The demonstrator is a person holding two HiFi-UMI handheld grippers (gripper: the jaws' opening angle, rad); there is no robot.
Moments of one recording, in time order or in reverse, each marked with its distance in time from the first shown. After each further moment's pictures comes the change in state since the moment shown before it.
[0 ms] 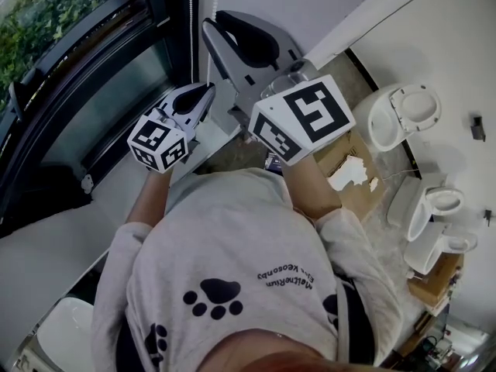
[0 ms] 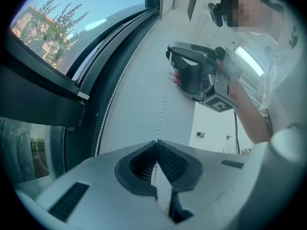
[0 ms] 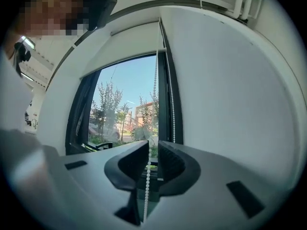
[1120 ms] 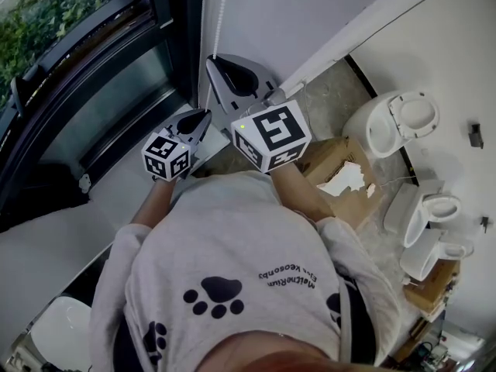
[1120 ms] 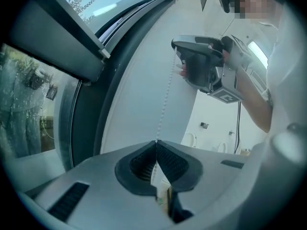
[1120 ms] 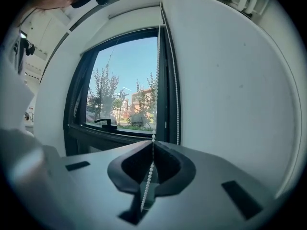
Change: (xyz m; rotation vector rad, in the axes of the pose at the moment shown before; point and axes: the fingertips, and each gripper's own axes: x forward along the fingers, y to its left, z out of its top) left arm -0.013 0.012 -0.105 -0.101 0.155 0.060; right arm -0.008 0.003 -0.096 -0.014 0.163 -0.052
